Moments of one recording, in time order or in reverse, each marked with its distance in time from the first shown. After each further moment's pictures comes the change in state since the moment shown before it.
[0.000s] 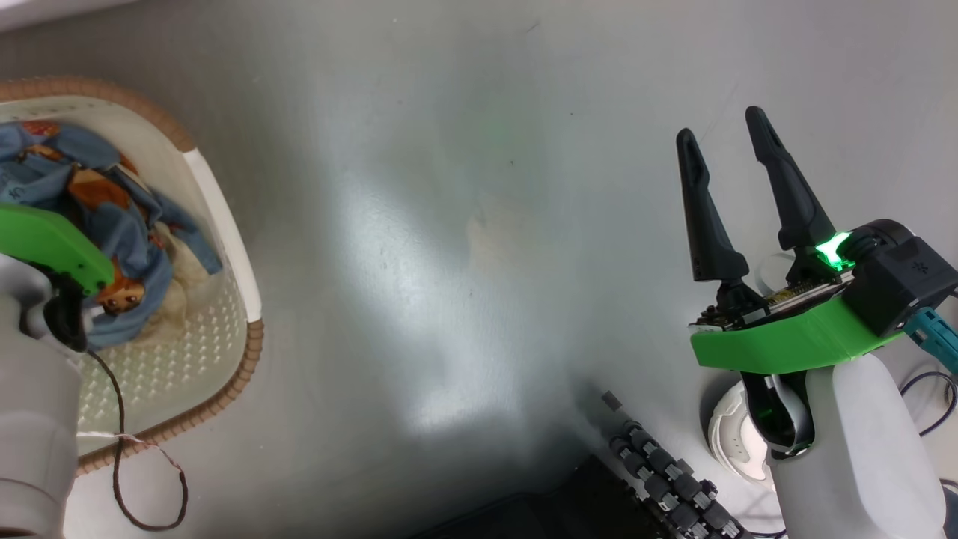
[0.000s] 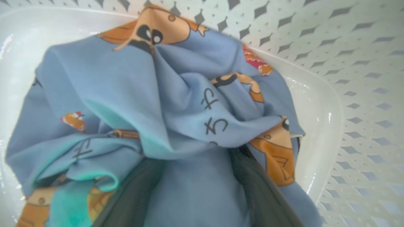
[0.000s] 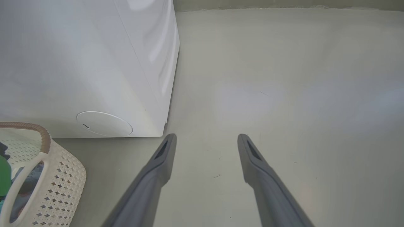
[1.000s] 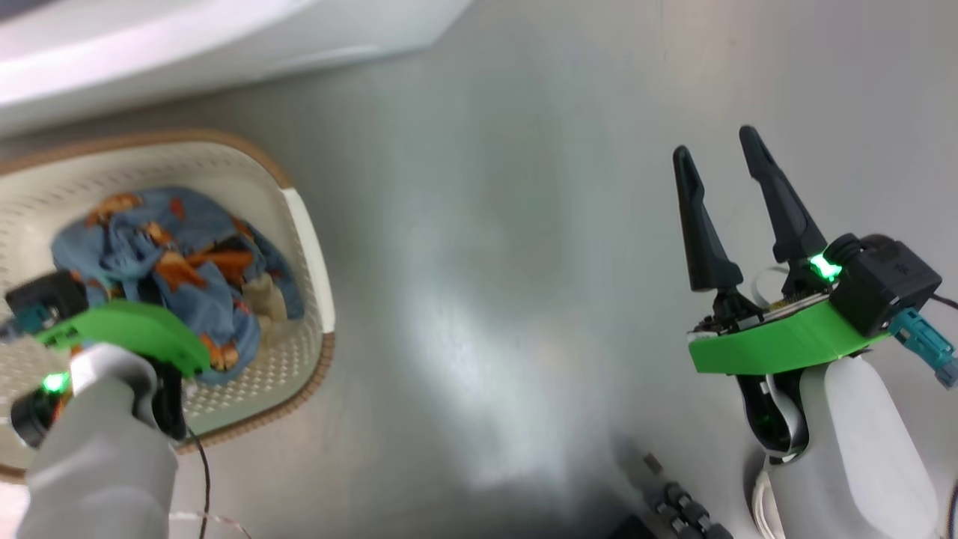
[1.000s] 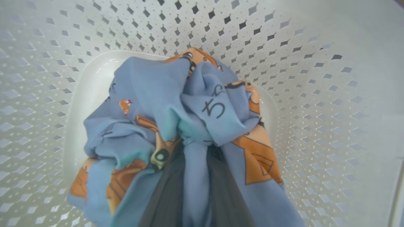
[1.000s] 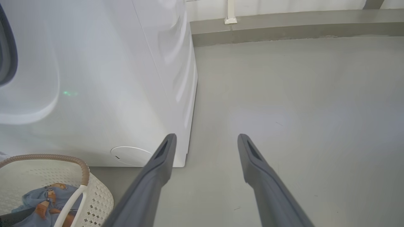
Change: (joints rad) left arm 0.175 -0.117 -0.026 0.003 -0.025 -0.041 -0.264; right arm 0.006 0.000 -0.014 0.060 -0.013 0.000 0.000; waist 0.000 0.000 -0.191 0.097
